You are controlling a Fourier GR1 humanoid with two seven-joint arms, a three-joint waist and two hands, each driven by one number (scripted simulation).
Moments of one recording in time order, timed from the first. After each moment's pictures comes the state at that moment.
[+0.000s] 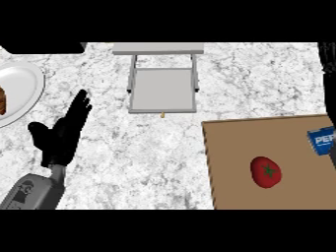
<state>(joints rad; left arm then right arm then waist) -0.20 0.34 -0.25 -1.36 0.33 0.26 0.00 -0.40 -0.52 0.12 -1.61 -0.25 -0.25 -0.23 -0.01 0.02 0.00</state>
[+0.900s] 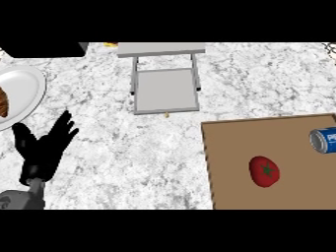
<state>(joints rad) -0.08 0.40 -0.18 -1.33 0.41 0.21 0.17 0.11 -0.82 -0.13 -1.31 -0.35 0.18 -0.35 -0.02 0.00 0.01</state>
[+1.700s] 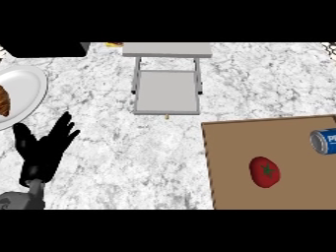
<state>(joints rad) -0.07 0.38 -0.16 -1.35 0.39 0.19 0.19 0.24 -1.01 -0.14 -1.85 -0.40 0.26 0.15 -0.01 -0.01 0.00</state>
